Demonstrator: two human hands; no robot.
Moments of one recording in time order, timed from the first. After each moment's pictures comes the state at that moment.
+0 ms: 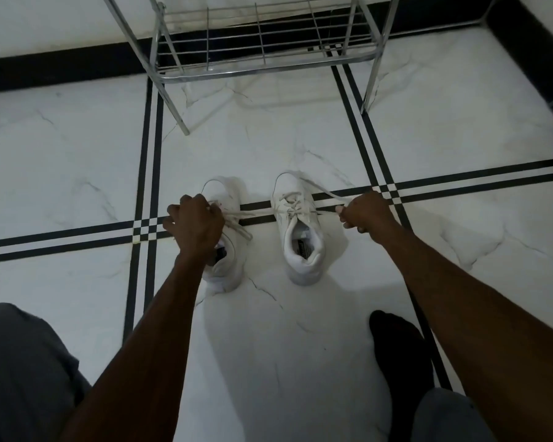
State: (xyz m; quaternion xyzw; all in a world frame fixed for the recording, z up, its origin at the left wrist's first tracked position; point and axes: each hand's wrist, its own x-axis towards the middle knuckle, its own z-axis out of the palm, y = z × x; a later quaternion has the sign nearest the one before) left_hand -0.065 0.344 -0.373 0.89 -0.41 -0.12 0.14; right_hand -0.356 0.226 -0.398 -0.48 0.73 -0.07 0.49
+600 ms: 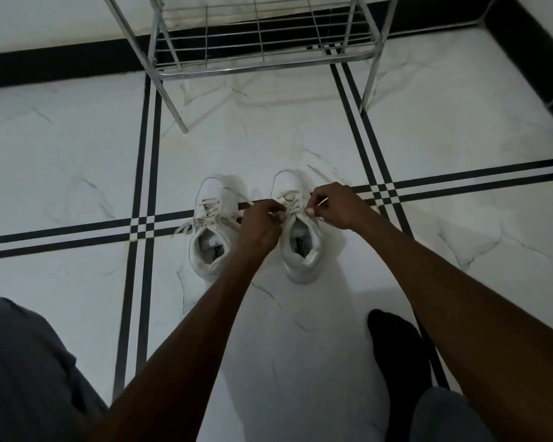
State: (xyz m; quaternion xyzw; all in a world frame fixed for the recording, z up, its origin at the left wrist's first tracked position) left_hand -0.152 0.324 -0.398 0.76 -0.49 -0.32 0.29; right_hand -0.325 0.238 -0.377 -0.74 0.52 -0.08 0.41
